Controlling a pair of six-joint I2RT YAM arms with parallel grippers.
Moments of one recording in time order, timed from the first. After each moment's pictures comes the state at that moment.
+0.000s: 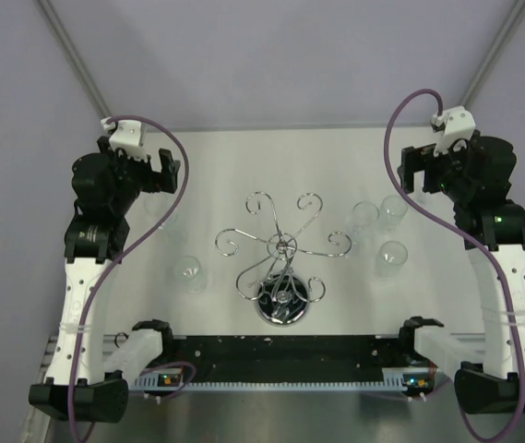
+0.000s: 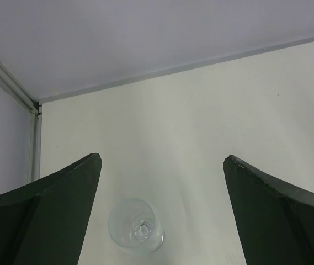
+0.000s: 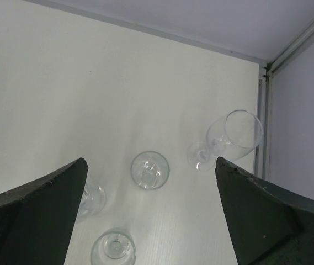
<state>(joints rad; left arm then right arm) -0.03 0.96 1.22 -0.40 0.21 0.08 0.02 1.00 1.34 -0.68 -0.13 -0.20</state>
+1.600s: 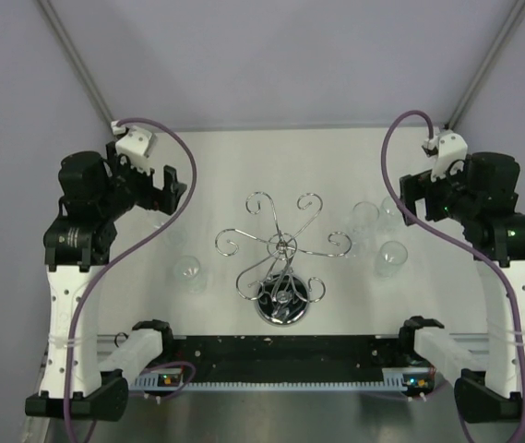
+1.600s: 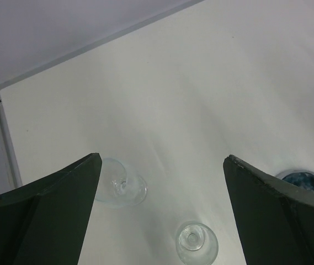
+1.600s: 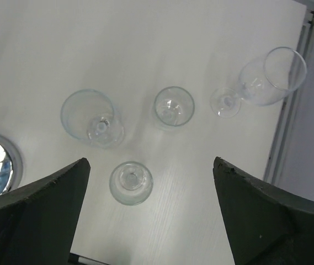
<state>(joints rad) -0.03 0.97 1.42 -0.78 0.34 0.19 0.02 0.95 1.40 -1.01 -0.15 -0.26</state>
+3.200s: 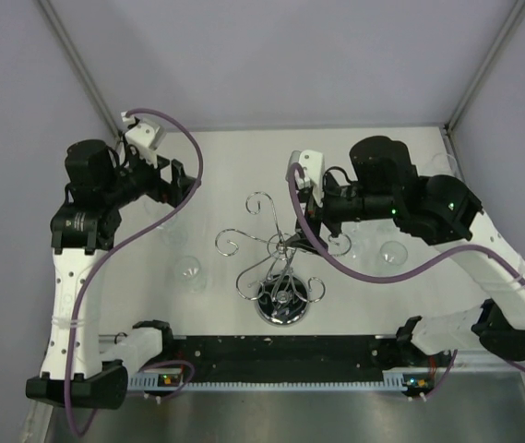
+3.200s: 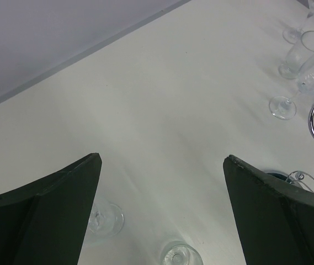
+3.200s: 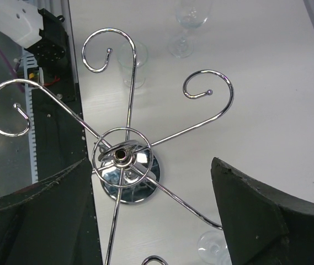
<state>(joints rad) -0.03 1.04 1.44 -0.72 0.59 0.18 0.96 1.29 1.81 -1.02 -0.33 -0.30</state>
